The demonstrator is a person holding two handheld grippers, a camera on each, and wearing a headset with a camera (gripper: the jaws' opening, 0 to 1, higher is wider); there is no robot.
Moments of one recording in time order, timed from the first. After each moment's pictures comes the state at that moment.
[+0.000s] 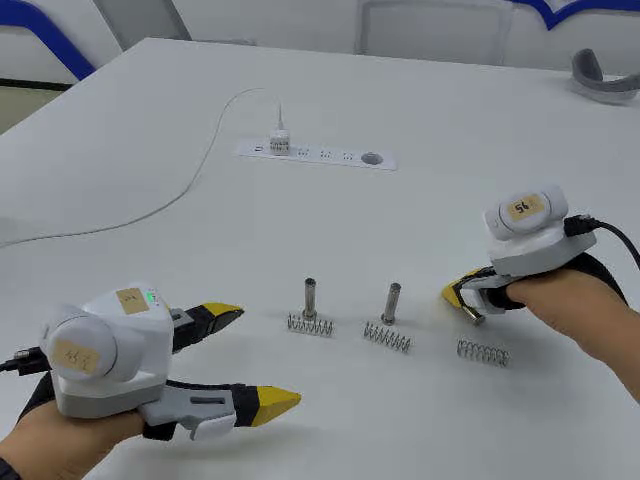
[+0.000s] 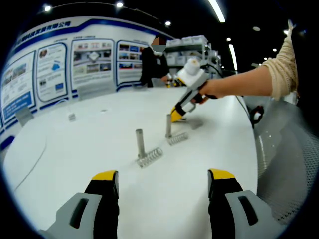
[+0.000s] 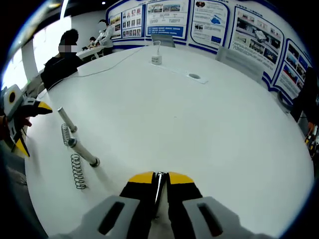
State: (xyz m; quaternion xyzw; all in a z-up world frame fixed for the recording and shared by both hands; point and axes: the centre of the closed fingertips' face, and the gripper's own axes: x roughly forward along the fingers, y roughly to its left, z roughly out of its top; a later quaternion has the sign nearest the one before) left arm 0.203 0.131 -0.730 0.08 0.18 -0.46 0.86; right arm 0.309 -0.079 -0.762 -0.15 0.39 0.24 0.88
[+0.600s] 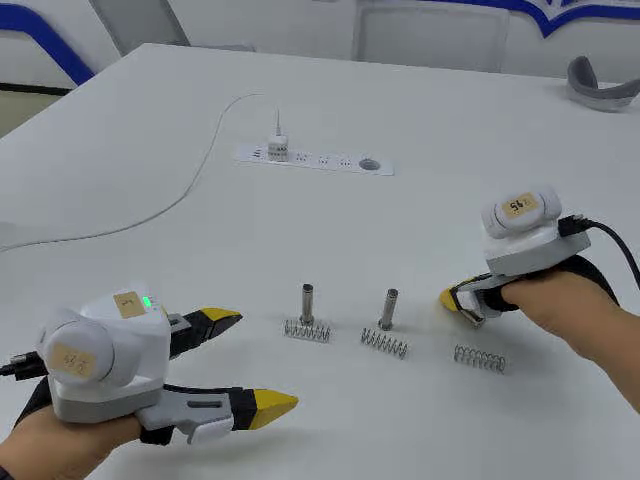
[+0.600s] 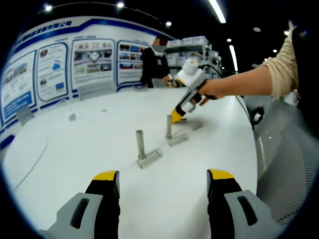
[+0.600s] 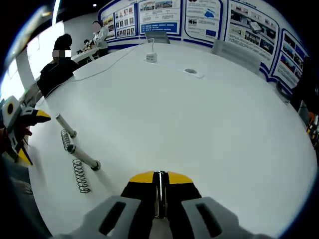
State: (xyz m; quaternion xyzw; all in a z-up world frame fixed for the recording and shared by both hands) left arm 0.203 0.129 -0.728 0.08 0.18 -0.46 0.86; right arm 0.307 -0.081 -0.765 -0.11 0.41 0.23 0.88
